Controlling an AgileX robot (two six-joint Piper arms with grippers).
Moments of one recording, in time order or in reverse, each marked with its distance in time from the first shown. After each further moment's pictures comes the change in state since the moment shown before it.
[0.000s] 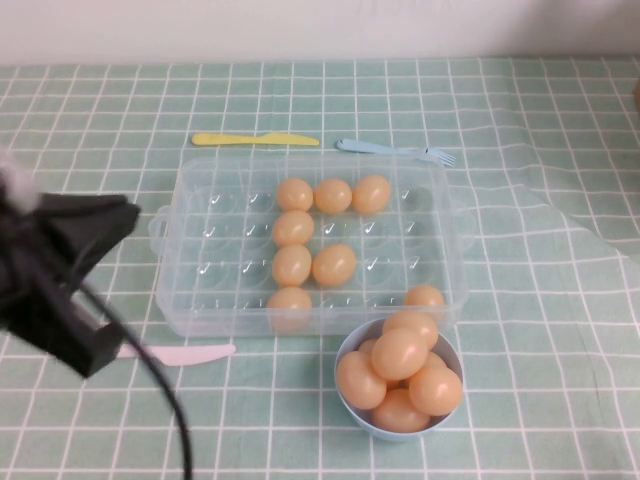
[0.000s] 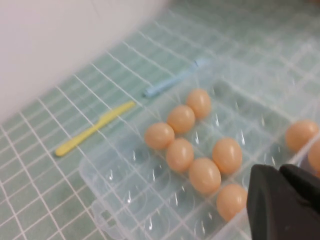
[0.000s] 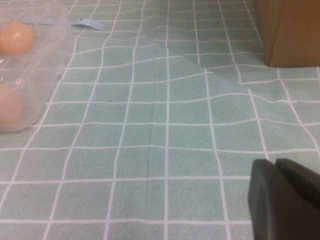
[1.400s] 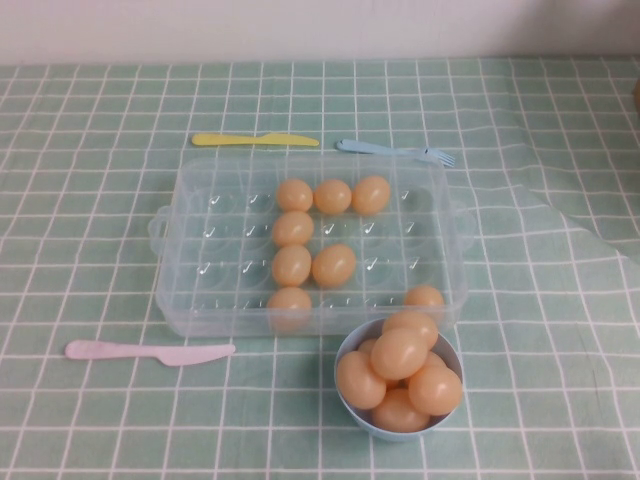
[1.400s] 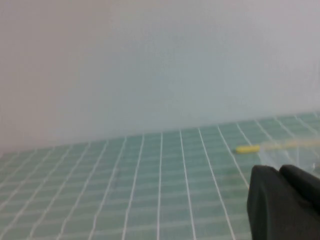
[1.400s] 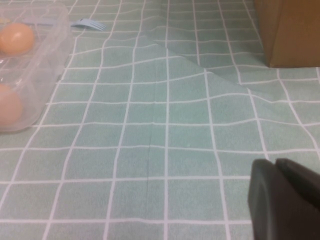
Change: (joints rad) right arm 0.000 0.000 0.000 0.000 0.000 0.000; left arm 0.411 -0.800 0.835 0.122 -0.579 -0.280
